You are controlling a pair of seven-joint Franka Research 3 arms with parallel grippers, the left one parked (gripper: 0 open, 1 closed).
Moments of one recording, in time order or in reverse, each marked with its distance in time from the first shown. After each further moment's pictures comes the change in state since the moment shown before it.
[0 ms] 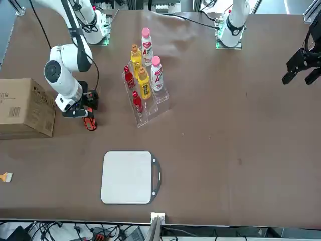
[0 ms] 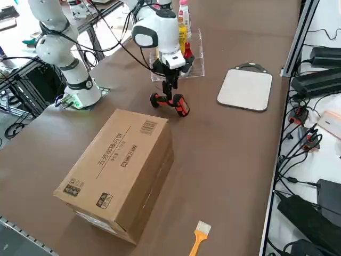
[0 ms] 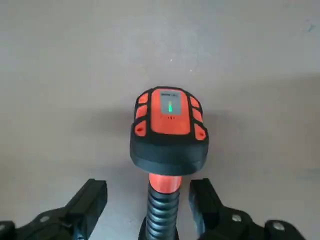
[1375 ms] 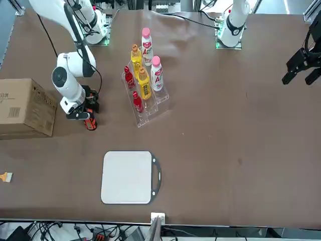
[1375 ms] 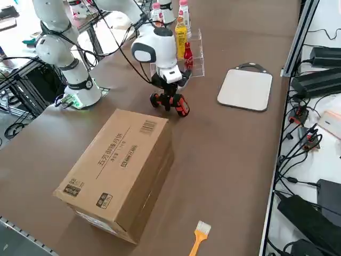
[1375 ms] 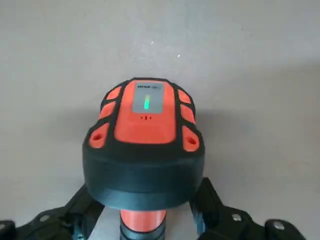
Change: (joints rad) arm -0.015 0.108 -0.004 -0.051 0.000 0.178 0.005
